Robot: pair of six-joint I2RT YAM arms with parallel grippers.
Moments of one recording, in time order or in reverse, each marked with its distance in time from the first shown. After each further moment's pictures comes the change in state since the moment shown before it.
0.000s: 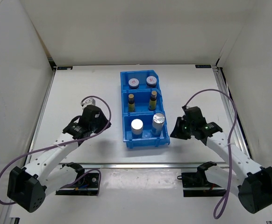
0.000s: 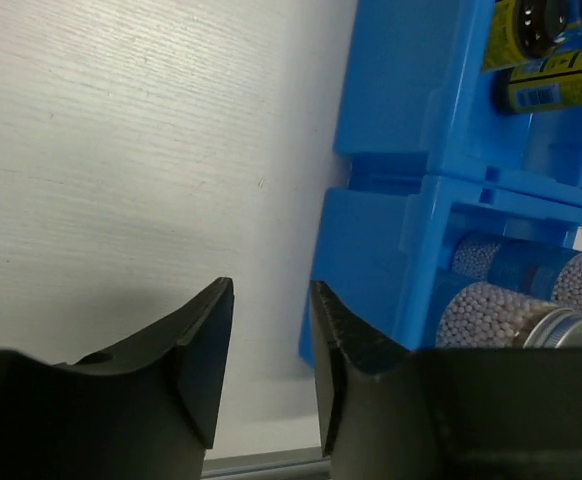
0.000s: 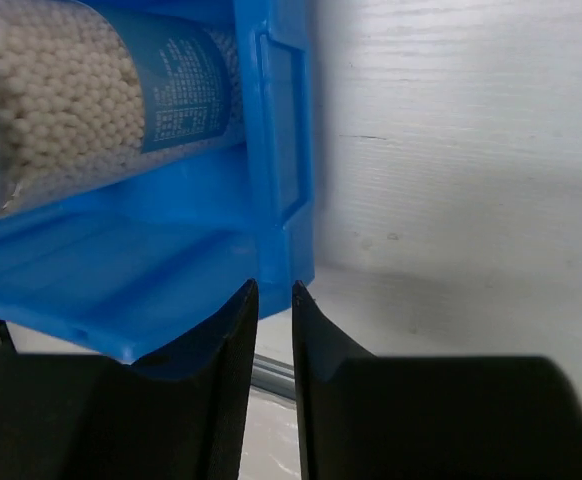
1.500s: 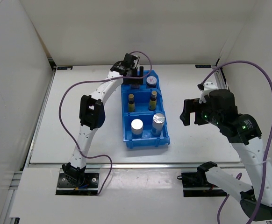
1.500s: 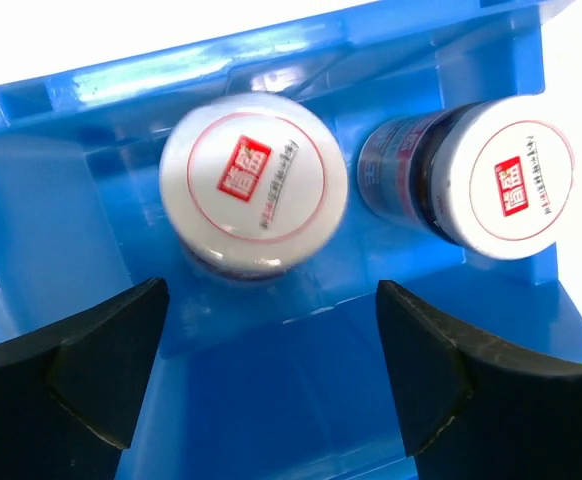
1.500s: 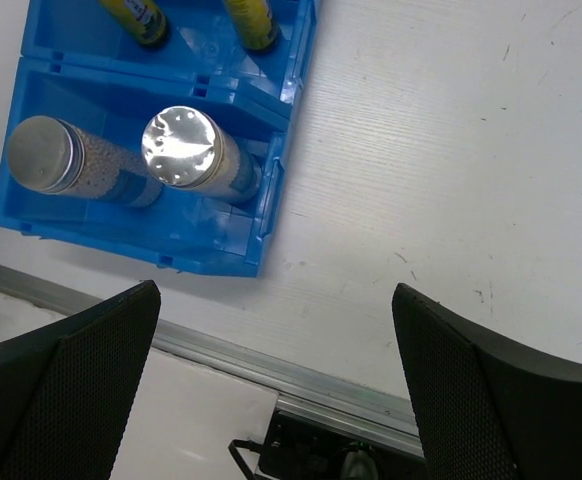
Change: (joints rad) left arm 0.028 1.473 1.681 -0.298 0.122 0.473; right arm 0.000 -0.079 0.640 -0.452 0.158 -0.357
